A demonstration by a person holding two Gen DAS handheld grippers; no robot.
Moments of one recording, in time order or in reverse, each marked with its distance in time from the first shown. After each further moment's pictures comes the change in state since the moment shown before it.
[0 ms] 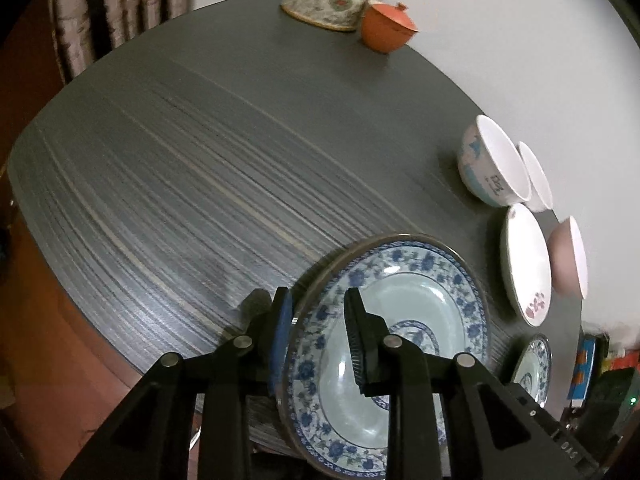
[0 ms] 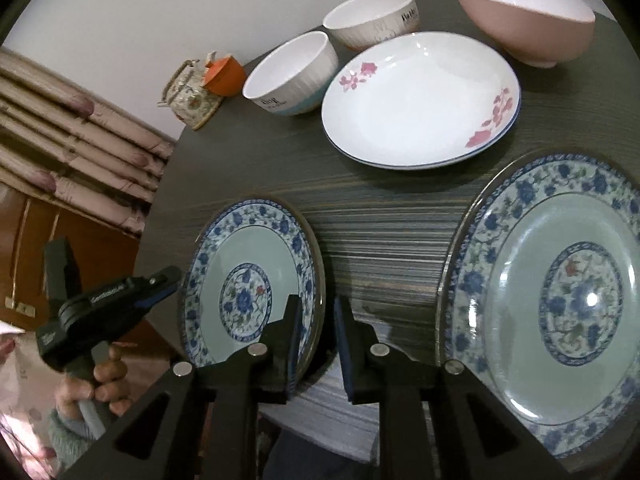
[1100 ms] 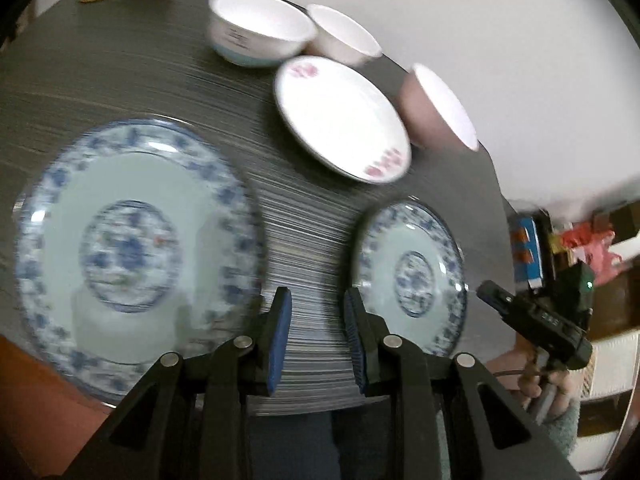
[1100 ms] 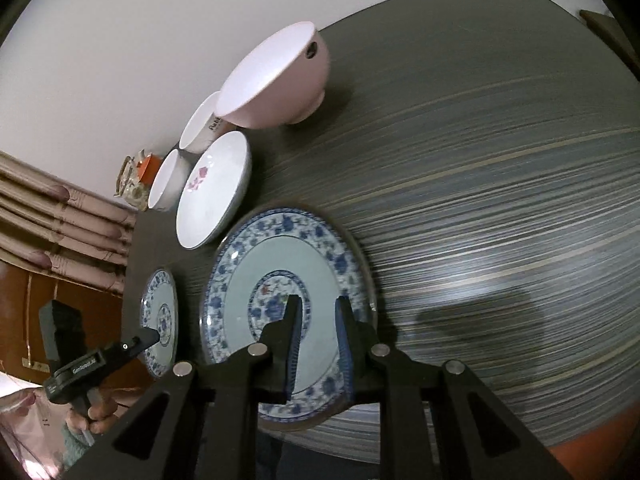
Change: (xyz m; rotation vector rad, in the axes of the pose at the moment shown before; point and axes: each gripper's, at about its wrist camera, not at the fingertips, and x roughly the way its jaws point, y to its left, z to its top) left arm 0.012 -0.159 -0.090 0.311 0.216 -0.297; right arm -0.131 -0.197 -0.008 0.222 -0.112 -0.044
